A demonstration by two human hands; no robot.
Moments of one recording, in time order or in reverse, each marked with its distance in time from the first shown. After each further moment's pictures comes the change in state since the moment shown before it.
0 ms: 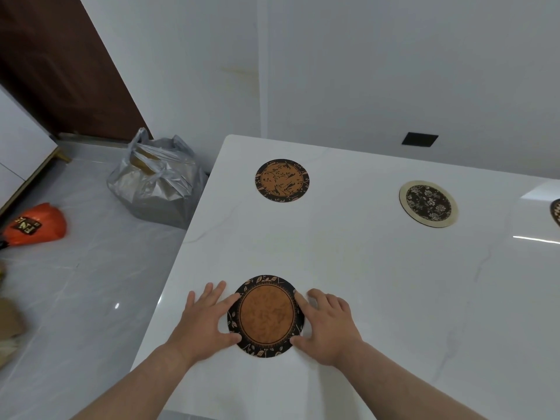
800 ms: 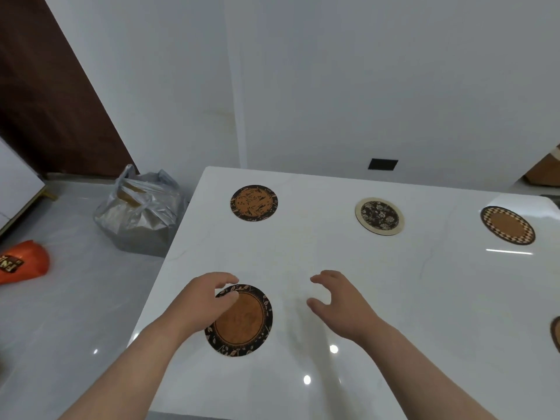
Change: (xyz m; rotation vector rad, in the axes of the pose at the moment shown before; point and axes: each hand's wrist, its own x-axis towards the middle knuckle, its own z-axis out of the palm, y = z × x) left_hand -0.028 0.117 -0.094 -0.408 0.135 -0.006; right_hand -0.074 0.034 -0.125 0.474 0.184 0.131
